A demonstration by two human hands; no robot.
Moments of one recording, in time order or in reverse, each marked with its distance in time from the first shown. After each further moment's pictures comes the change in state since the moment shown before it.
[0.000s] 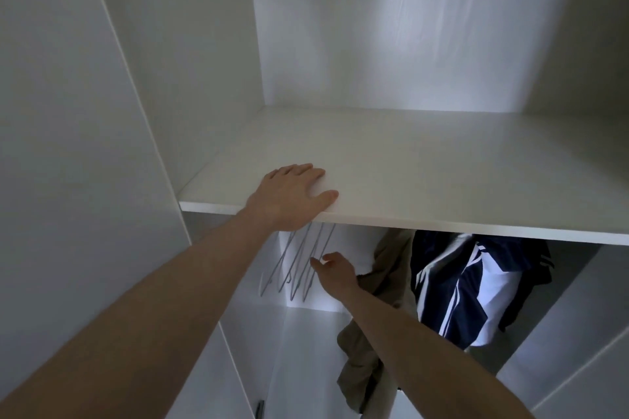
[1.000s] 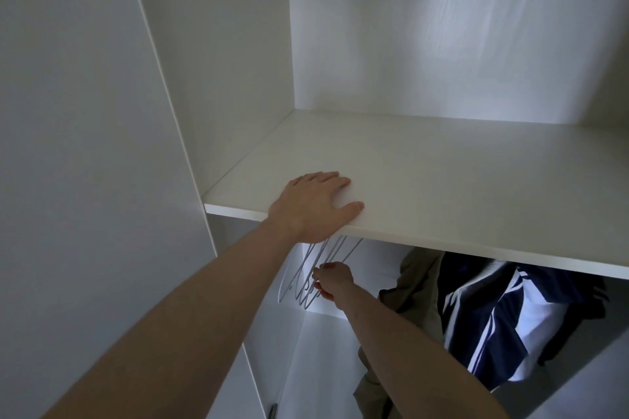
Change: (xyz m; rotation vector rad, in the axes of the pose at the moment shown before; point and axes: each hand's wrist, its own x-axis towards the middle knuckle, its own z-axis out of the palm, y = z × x) left_hand -0.001 0.002 -0.001 -0.057 0.042 -0.043; right_hand 0.016 -0.044 0.036 0.424 -0.086 0.315
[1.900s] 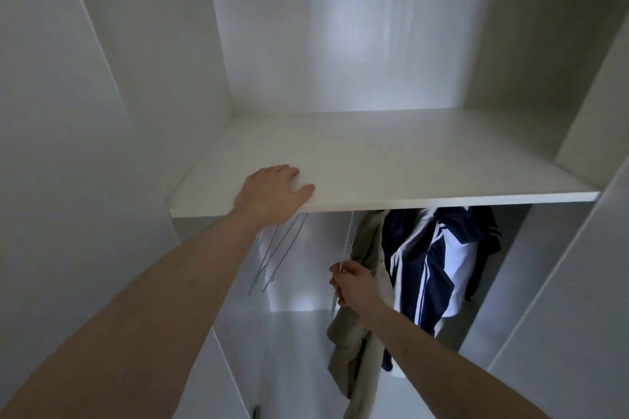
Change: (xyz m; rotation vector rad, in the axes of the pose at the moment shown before) left_hand -0.006 0.002 -0.001 0.008 0.045 0.032; right_hand -0.129 0.049 -0.092 0.222 0.146 -0.213
